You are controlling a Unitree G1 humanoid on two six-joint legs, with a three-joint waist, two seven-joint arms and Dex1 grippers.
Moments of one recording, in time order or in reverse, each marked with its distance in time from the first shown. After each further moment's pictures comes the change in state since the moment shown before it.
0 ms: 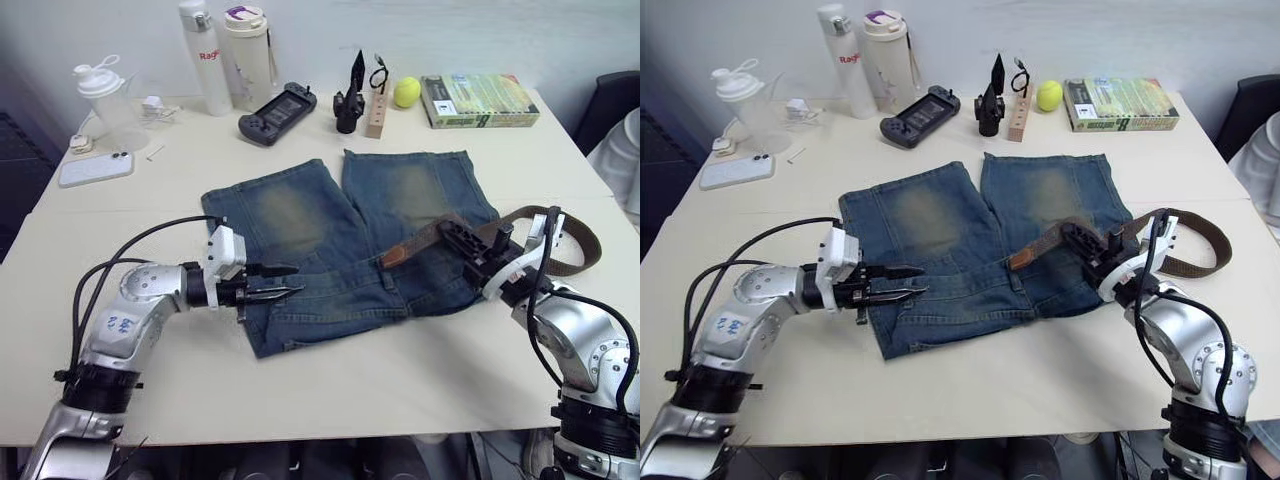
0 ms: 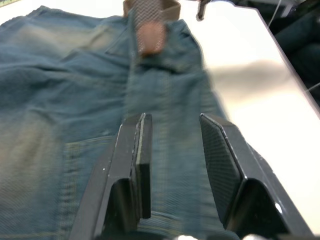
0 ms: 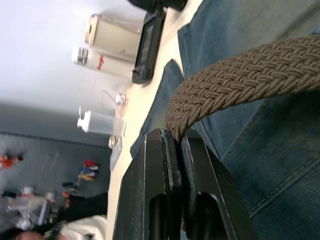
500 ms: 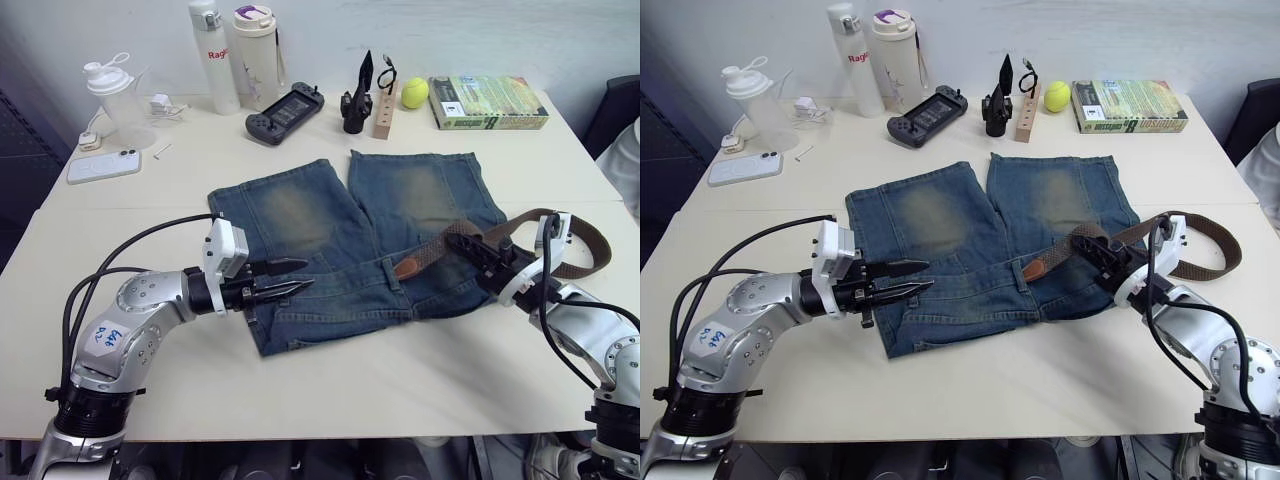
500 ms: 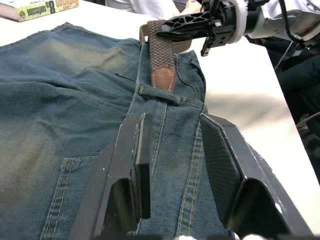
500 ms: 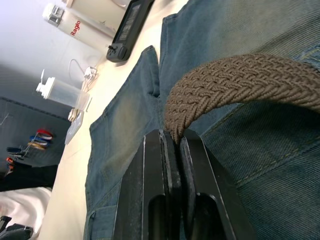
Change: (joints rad) left arm 0.019 -0.018 0.014 -0.081 -0.031 0.092 0.090; right arm 0.040 -0.108 0.011 0.031 -0.187 0.053 0.204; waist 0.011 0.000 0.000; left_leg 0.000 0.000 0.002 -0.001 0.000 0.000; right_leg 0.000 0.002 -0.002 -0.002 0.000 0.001
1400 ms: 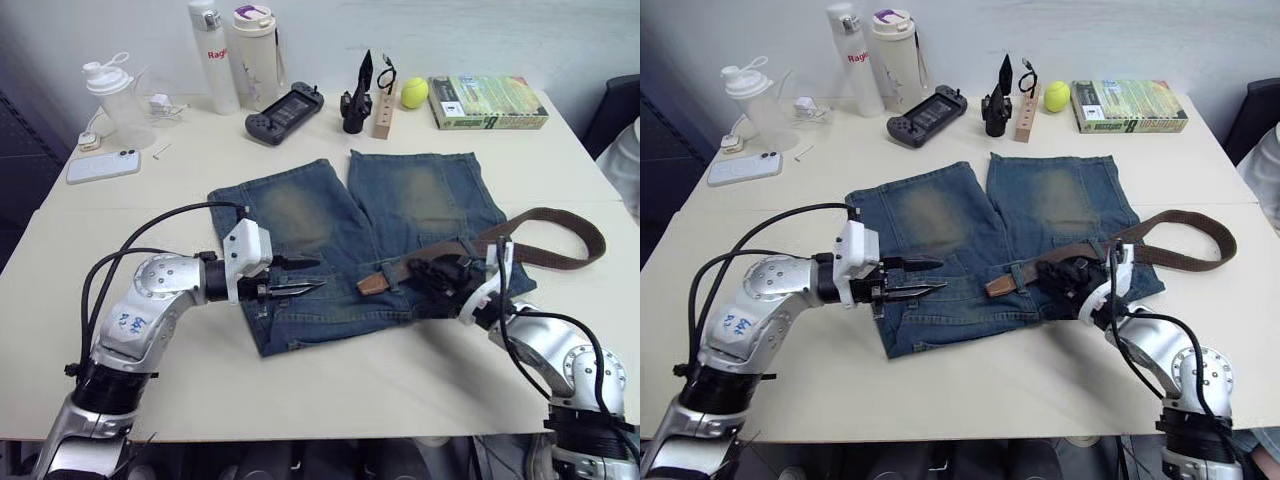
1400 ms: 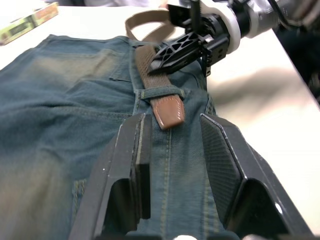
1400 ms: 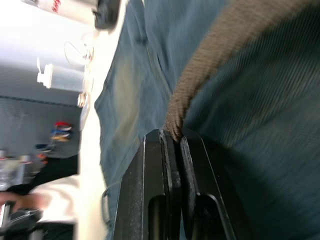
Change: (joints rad) left arm -0.103 0.001 -0.100 0.069 0.169 -0.154 -0.087; right arm 0.014 0.146 0.084 0.057 0.171 0.030 -0.174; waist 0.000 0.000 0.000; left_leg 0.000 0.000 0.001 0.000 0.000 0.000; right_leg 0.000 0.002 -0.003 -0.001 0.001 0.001
